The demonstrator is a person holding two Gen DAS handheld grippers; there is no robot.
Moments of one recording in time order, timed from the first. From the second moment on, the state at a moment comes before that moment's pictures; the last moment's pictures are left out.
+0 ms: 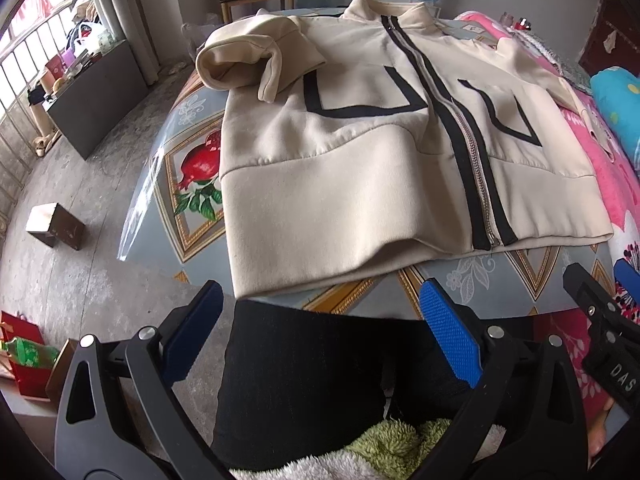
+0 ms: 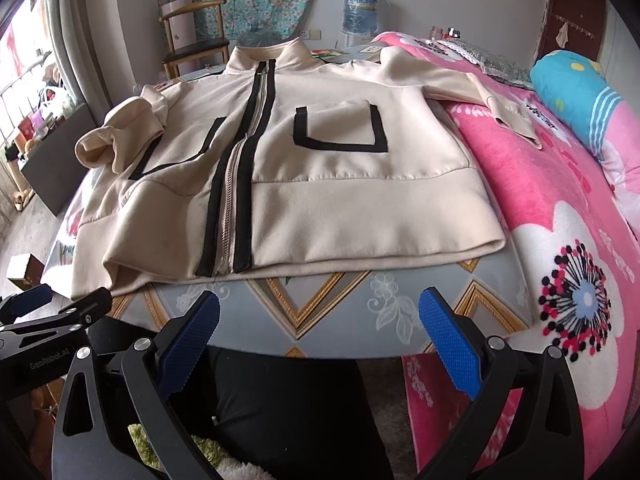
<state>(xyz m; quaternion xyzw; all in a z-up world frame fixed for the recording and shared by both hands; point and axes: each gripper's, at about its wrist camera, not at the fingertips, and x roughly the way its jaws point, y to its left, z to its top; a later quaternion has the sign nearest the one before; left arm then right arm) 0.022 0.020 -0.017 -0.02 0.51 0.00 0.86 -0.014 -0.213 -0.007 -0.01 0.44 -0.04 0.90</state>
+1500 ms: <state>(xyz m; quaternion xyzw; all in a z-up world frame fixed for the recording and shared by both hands) 0.092 0.085 -0.043 -0.03 0.47 -0.03 0.88 0.067 -0.357 -0.047 0.02 0.45 -0.06 0.89</state>
